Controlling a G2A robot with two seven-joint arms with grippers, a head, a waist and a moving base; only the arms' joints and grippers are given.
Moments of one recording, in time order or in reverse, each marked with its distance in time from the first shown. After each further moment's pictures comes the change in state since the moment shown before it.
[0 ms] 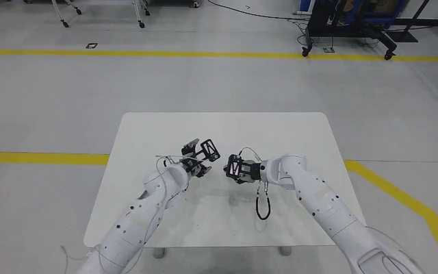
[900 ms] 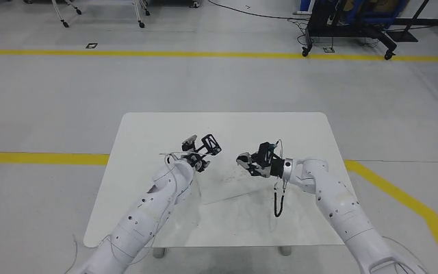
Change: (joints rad) left arm -0.072 -0.048 0.056 0.105 0.017 0.118 -0.053; right arm -0.075 0.049 0.161 0.054 0.099 -0.106 -0.334
